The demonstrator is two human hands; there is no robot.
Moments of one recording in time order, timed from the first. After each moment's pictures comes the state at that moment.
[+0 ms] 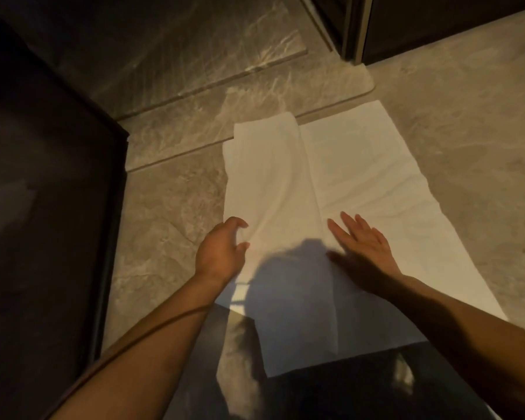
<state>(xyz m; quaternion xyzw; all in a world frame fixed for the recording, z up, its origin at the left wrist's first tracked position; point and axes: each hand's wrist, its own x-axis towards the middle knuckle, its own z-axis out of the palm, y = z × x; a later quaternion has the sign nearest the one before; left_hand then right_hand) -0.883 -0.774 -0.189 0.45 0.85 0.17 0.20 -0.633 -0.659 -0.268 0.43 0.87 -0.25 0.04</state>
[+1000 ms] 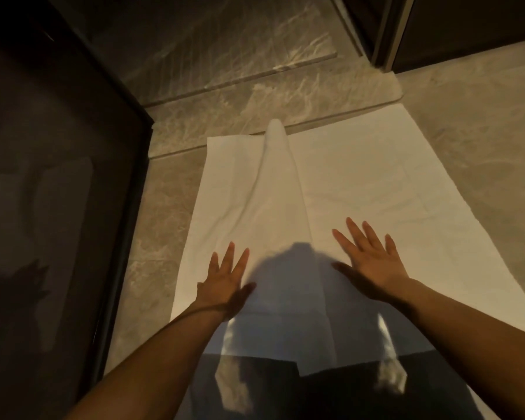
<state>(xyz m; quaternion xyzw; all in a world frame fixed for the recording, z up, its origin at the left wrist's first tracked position) -0.894 -0.851 -0.227 0.46 0.82 -0.11 0.33 -0.649 -0.665 -0.253 0.37 0.89 -0.21 0.18</state>
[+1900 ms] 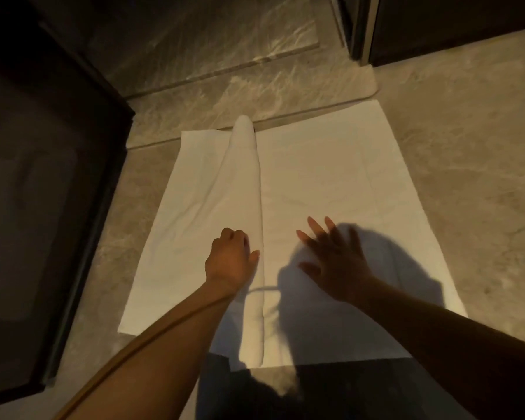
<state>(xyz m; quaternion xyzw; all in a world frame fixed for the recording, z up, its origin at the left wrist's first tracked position) -0.780 -0.744 -0.203 0.38 0.91 0.01 0.18 -0.602 -0.625 -0.265 0.27 0.94 -0.20 0.04</state>
